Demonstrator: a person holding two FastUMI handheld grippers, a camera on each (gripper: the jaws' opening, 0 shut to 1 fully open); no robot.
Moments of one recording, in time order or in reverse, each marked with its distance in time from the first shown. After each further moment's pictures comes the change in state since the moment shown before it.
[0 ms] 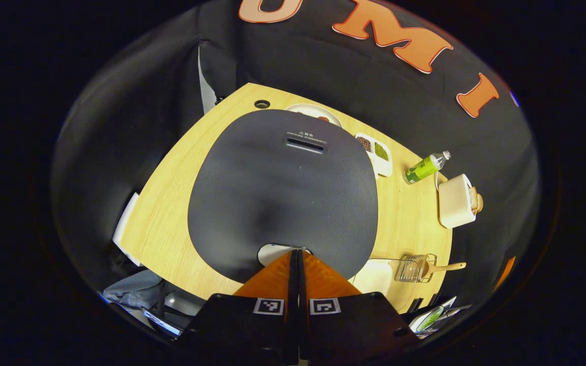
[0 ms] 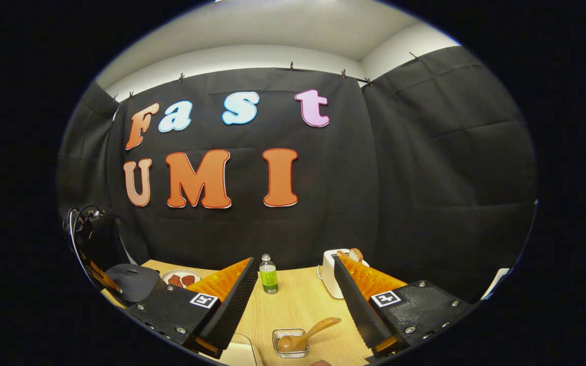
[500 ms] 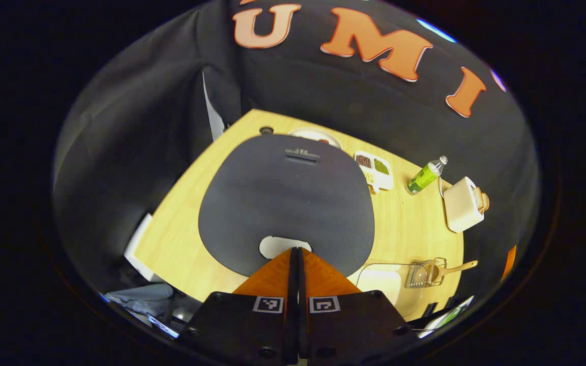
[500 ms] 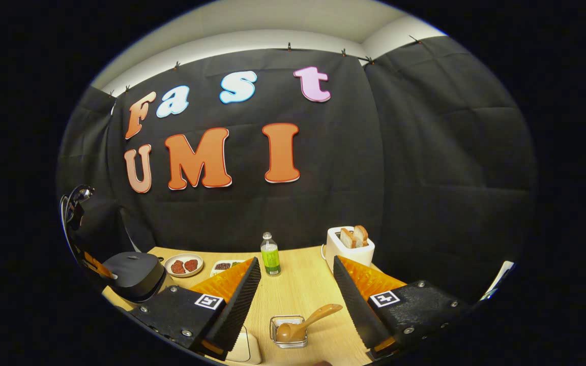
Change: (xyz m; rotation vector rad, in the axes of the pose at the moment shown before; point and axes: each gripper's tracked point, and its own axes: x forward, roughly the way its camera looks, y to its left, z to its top) left arm -0.039 -0.009 0.010 0.121 -0.284 0.090; right arm 0.016 -0.008 -0.055 0.043 0.173 0.047
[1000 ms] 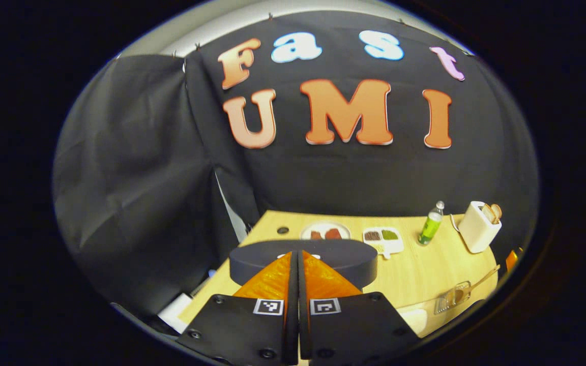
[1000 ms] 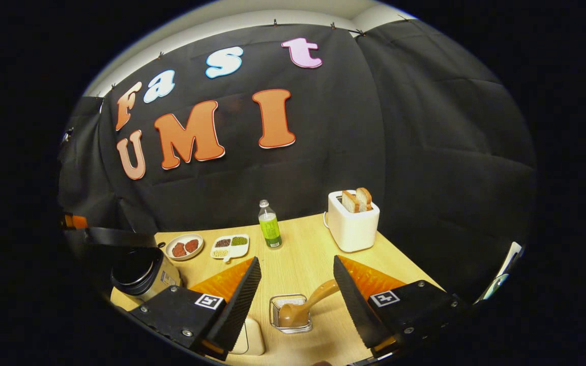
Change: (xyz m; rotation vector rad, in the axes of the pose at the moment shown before) left arm -0.083 -0.014 0.126 0.205 -0.568 0.139; right arm 0.013 -0.009 -0.057 0.047 0.178 0.007
